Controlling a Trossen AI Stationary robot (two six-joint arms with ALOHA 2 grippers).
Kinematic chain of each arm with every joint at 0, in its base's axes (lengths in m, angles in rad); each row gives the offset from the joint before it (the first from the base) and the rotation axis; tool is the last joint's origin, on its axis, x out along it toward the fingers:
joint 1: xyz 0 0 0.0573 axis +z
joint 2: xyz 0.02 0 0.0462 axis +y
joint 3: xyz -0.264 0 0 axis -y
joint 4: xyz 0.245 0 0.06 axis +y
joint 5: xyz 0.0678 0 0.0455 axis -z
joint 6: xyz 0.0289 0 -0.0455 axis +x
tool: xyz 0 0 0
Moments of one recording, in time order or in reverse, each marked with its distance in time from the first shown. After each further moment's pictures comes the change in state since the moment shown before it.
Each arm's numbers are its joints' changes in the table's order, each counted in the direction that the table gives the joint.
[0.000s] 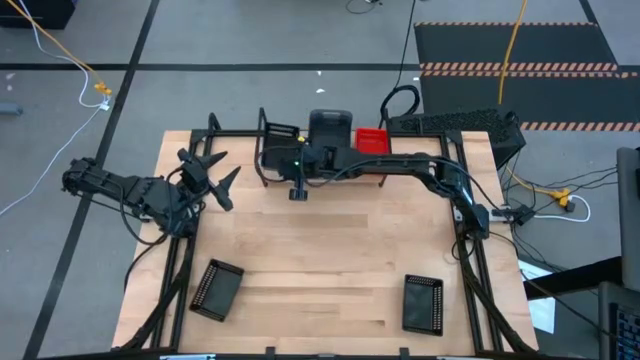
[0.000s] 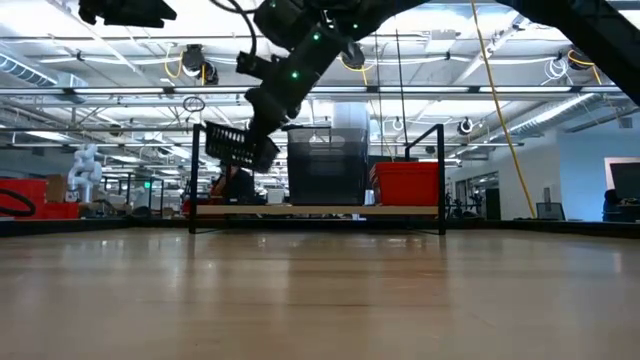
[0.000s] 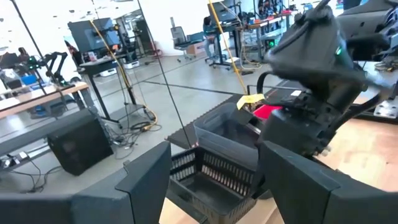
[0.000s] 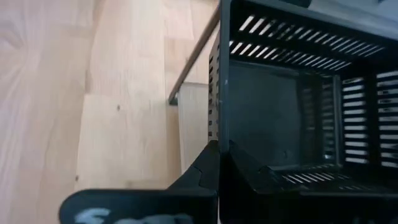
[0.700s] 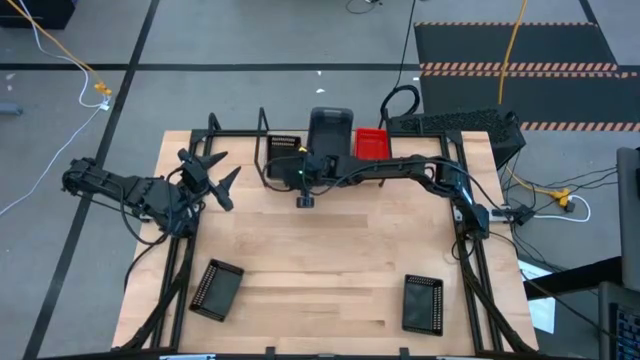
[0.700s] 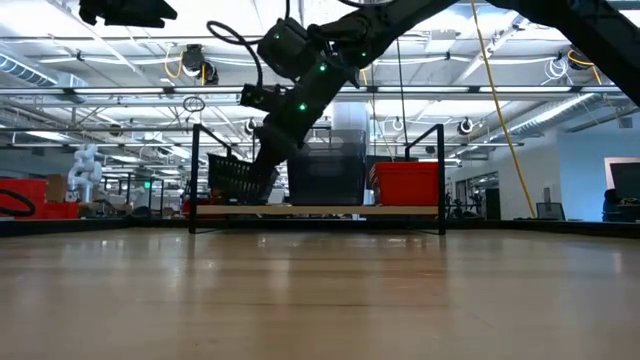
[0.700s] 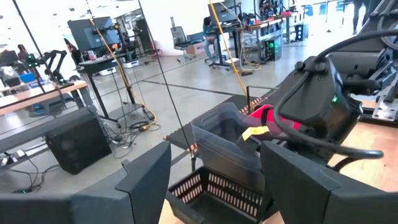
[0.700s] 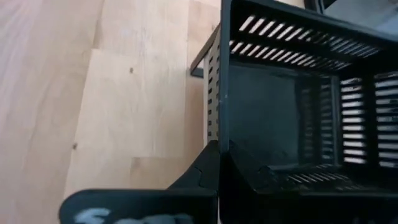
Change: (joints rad) left arm 0.000 0.000 0.000 -0.007 0.002 -0.011; right arm -0.006 0.000 -0.175 -0.142 -0.033 -0.077
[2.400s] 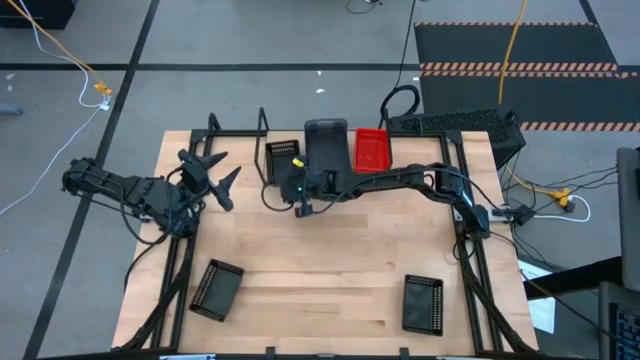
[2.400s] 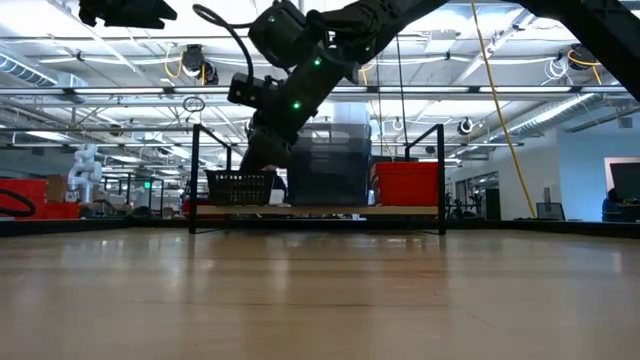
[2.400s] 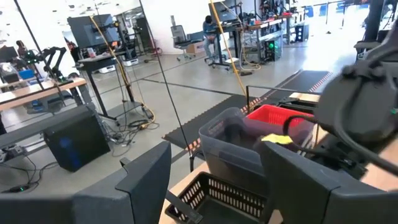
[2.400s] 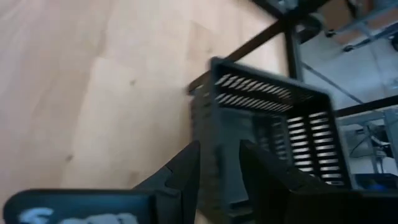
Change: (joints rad) left arm 0.000 0.000 0.000 0.007 0.000 -0.023; right arm 0.079 0.000 -0.047 -0.116 0.164 -0.133
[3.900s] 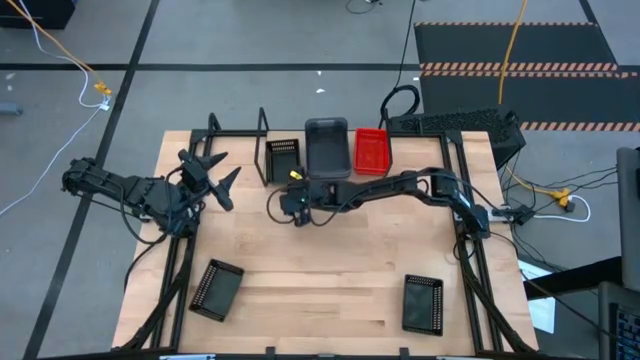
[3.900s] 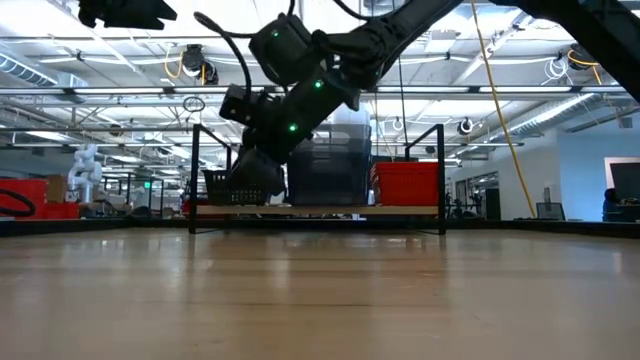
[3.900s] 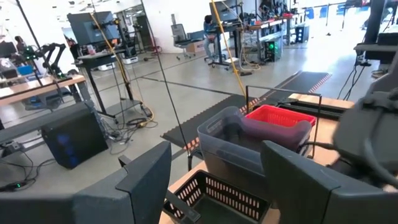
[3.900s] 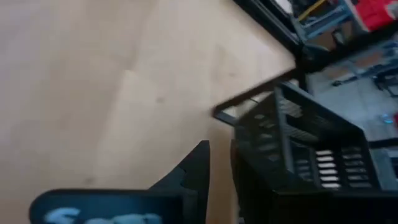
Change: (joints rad) left arm 0.000 0.000 0.000 0.007 0.000 -0.026; right arm 0.036 0.042 -0.114 -0.256 -0.022 -0.093
